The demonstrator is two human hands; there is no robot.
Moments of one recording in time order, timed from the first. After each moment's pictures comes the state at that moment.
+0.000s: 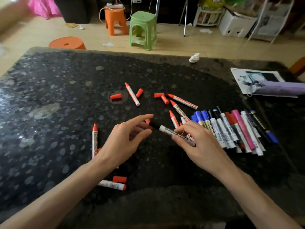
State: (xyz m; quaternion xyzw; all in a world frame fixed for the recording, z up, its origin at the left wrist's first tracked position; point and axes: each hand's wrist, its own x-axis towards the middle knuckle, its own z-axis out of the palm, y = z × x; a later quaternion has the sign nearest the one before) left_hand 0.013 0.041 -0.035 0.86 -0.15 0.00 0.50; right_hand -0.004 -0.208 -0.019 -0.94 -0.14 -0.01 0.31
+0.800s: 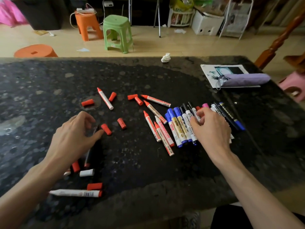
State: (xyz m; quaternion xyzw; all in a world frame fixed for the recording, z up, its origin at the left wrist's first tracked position) left_hand 0.036 0.071 -0.034 0.97 -0.01 0.06 0.24; right_hand 0.010 -0.285 -0.022 -0.96 0.18 -0.16 0.13
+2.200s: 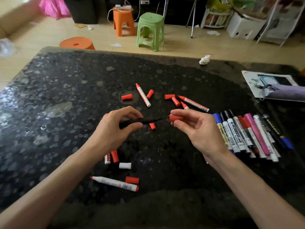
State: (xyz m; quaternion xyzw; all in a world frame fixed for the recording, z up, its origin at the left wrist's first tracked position) left_hand 0.034 0.096 -0.019 0.91 -0.09 0.02 0.41; right_hand 0.026 -0.162 -0.014 -0.75 -0.02 0.02 0.66
